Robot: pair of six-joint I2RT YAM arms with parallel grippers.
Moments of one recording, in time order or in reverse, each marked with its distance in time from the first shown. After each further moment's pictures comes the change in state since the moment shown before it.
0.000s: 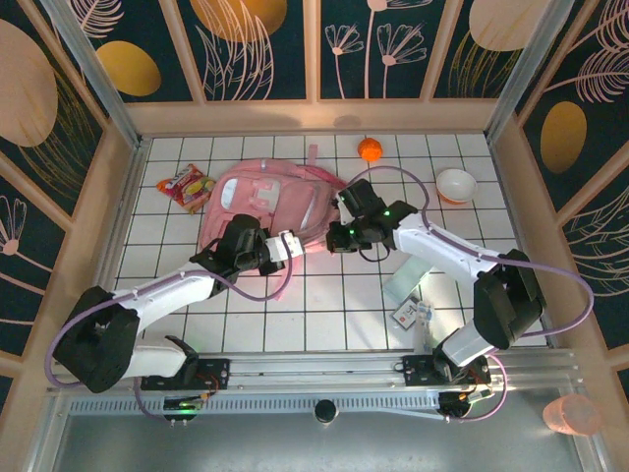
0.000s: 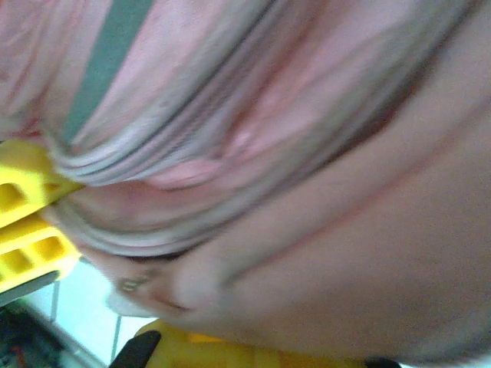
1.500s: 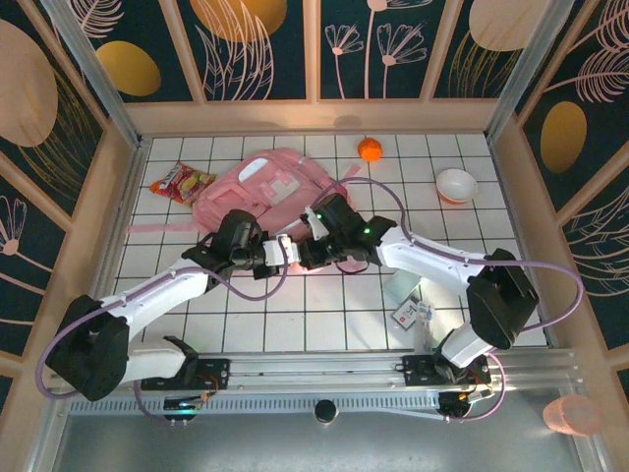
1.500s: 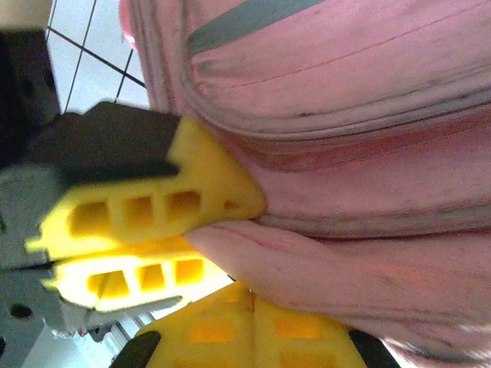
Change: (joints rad) left arm 0.031 -0.043 0.067 -0.224 0.166 0.107; right arm 0.164 0.021 -0.035 0.188 -0.136 0.027
